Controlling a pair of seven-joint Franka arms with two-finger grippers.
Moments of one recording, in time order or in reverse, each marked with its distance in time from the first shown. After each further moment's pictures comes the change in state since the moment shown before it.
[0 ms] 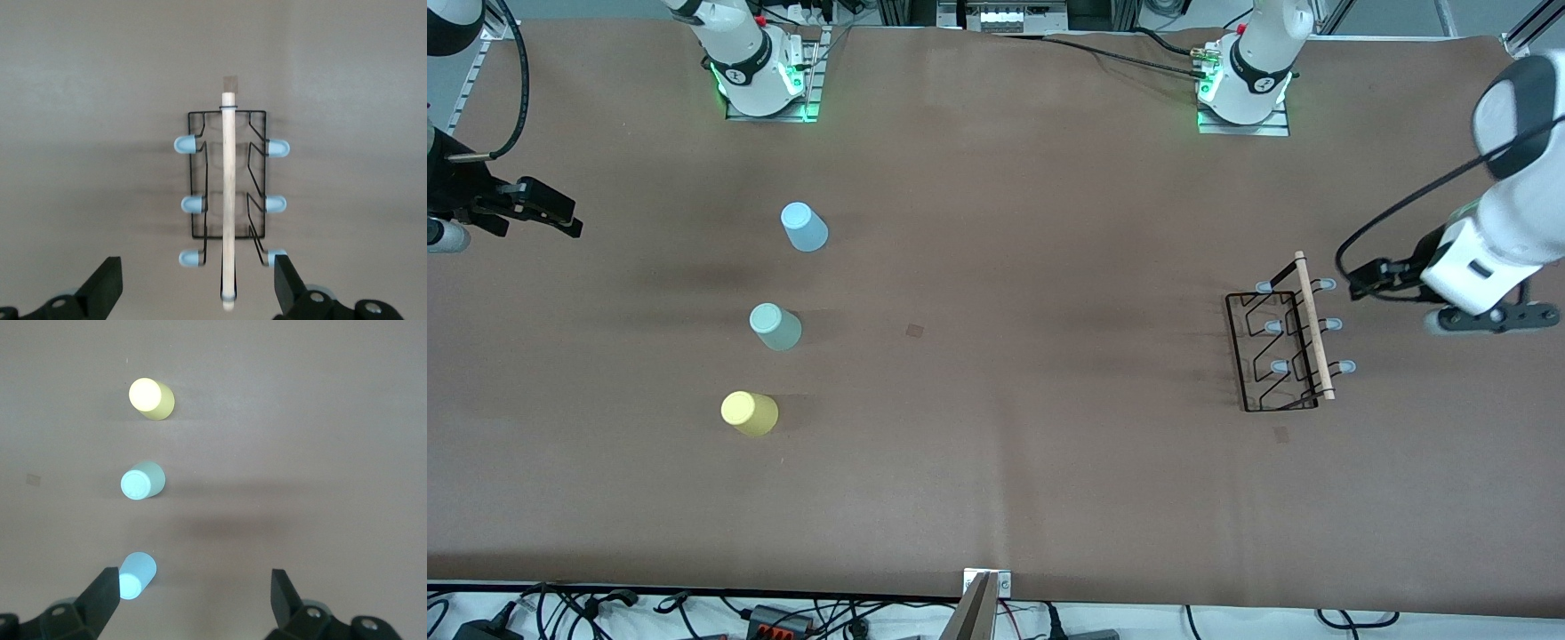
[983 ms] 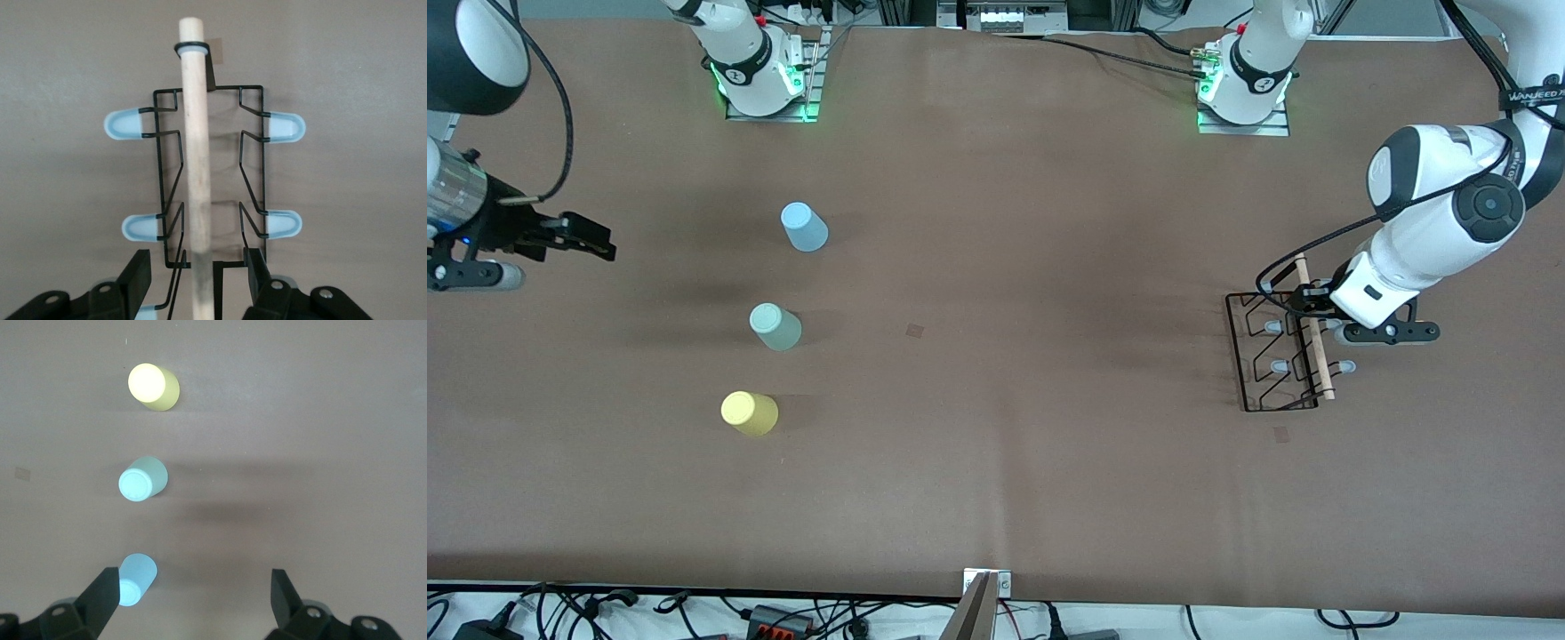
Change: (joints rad) left arm -0.024 0.018 -0.008 -0.280 0.000 0.304 -0.023; right arm 0.028 0.106 0.003 -0.002 0.000 0.037 0.002
